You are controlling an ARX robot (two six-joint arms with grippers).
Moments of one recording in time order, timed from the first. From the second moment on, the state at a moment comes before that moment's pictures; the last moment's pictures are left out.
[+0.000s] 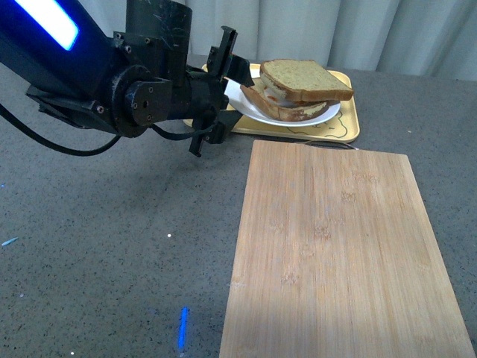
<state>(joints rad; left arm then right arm) -0.32 2.48 1.45 0.61 0.29 -1.32 0.00 0.00 0.00 0.00 0.00 0.00</state>
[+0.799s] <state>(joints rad) -0.18 1.82 0.47 1.32 -0.18 -0.03 0.00 0.00 0.00 0.00 0.00 0.00</state>
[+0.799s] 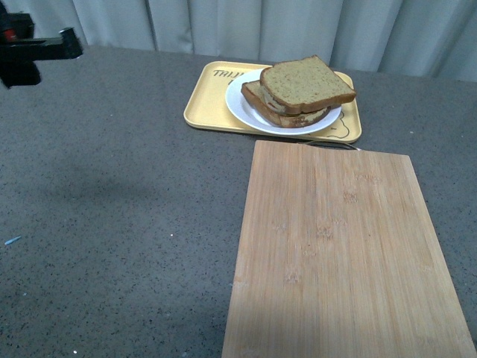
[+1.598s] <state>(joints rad) -0.01 1.11 0.09 1.00 -0.01 -0.01 0.00 0.00 0.00 0.00 0.00 0.00</state>
